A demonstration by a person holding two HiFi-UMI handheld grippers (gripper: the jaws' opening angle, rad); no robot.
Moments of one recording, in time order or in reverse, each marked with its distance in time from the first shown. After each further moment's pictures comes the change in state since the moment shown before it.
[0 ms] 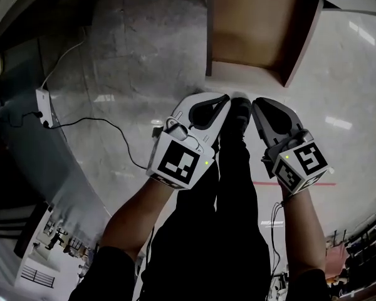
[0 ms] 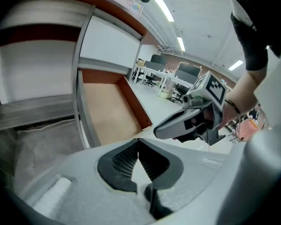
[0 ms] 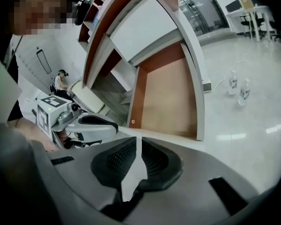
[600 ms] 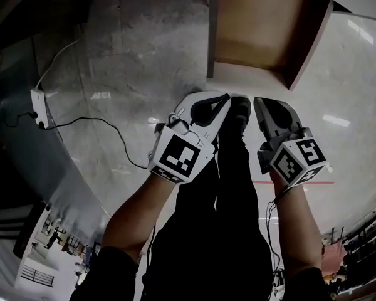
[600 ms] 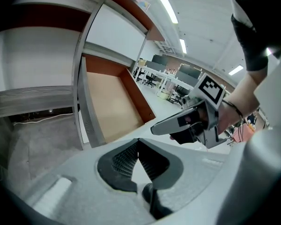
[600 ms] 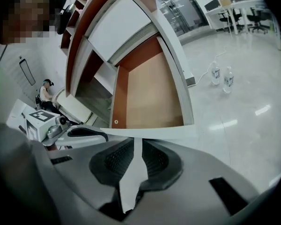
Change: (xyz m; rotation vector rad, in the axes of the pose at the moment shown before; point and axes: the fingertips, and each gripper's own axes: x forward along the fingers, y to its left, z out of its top) left arm 0.015 0.007 -0.026 -0.051 -0.001 -0.035; right arm 0.017 -0.031 -0.015 0.168 -0.040 -0.120
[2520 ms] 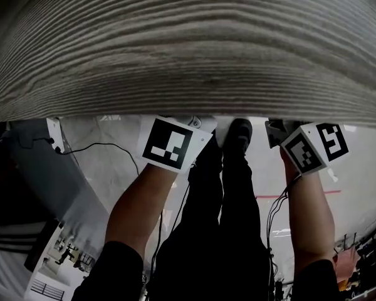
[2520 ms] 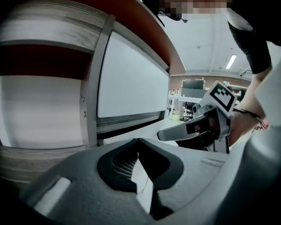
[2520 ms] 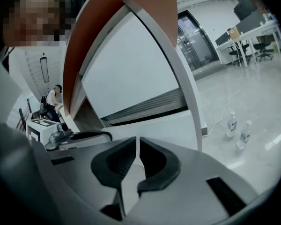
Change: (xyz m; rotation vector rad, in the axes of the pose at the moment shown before) left arm 0.016 0.093 0.187 0.242 -0.340 0.167; right arm 0.006 0.003 0.214 -0.211 -0.383 0.029
